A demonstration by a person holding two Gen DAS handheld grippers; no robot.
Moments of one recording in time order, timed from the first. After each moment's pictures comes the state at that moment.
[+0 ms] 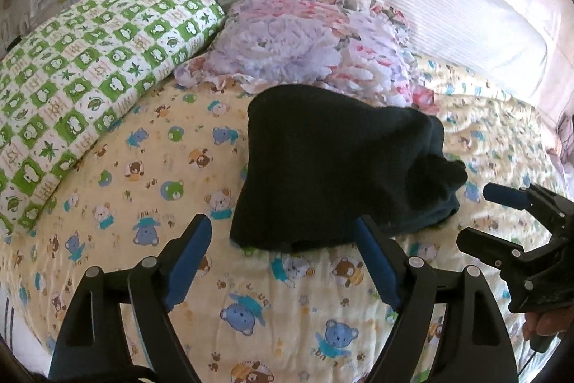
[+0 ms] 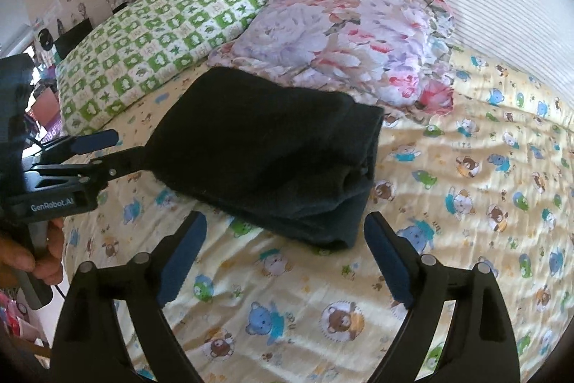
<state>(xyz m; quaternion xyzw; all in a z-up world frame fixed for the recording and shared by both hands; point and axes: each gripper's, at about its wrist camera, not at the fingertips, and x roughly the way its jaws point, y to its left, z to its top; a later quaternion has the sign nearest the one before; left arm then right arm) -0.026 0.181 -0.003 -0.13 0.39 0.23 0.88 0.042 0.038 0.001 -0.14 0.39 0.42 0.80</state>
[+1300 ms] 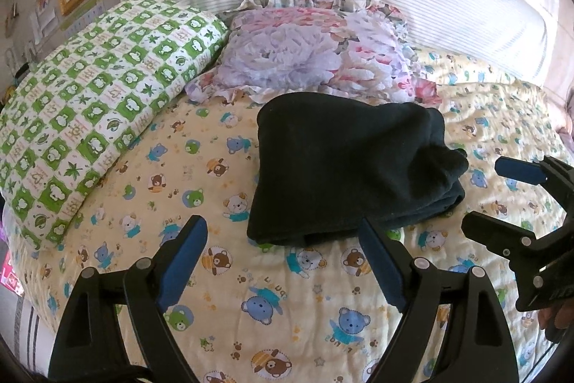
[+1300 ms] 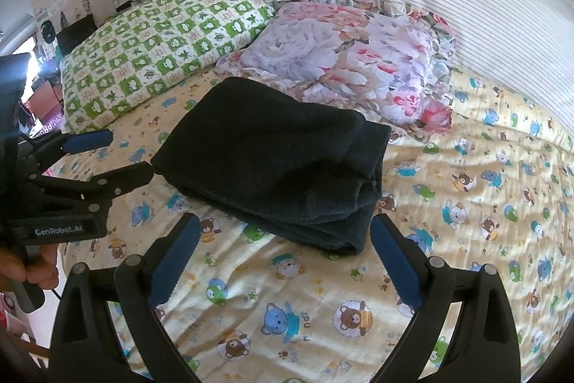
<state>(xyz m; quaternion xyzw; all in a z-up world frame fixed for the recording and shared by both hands) -0.032 0.168 0.010 -0.07 0.39 0.25 0.88 0.026 0.041 0.016 -0.15 0.36 0.42 0.82</state>
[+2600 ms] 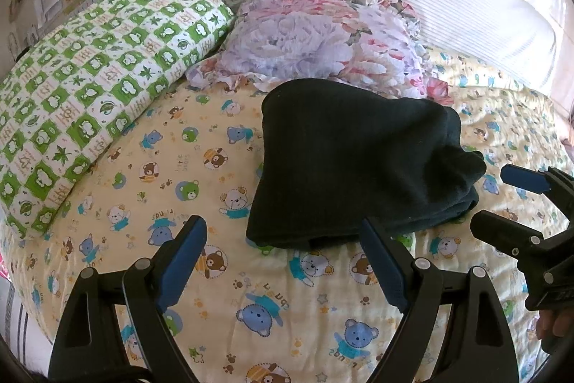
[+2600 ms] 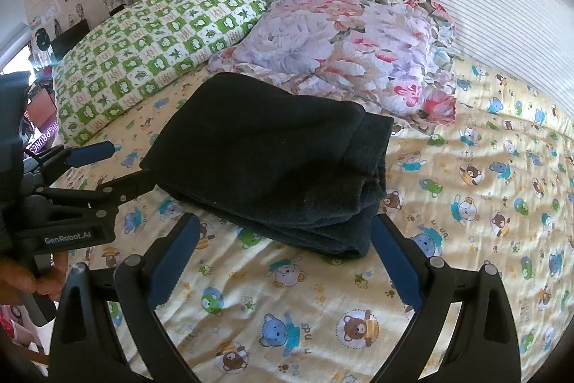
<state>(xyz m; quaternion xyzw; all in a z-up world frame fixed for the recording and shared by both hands) -0.022 0.183 -0.008 -0.10 0.39 0.25 0.88 0.038 0.048 0.007 -0.14 0.38 0.41 0.82</state>
